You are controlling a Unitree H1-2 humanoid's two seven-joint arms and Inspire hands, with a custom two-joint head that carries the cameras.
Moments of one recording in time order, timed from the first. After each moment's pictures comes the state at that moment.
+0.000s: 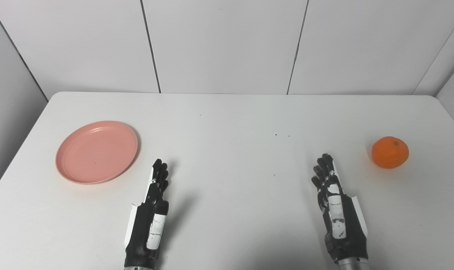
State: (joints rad) left arm 0.26 -0.12 -0.01 -0.24 0.11 -0.21 -0.14; right arm 0.22 0.02 0.13 -0.36 0.03 0.02 -0.04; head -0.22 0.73
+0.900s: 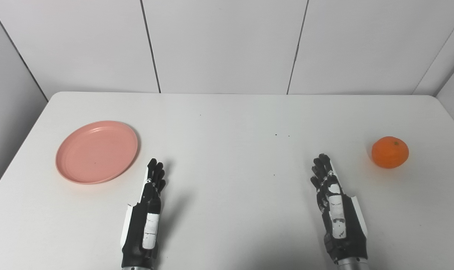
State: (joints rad) left arm 0.26 -0.12 0.00 -0.24 0.09 -0.21 -0.14; right arm 0.22 0.02 0.13 -0.36 0.06 0.02 -0.04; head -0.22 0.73
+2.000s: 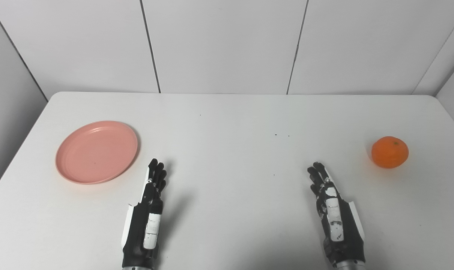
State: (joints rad) left arm 0.26 -0.13 -0.01 -0.23 0.12 -0.21 -0.13; right arm 0.22 0.01 0.11 -0.31 0.09 0.02 -0.05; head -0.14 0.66
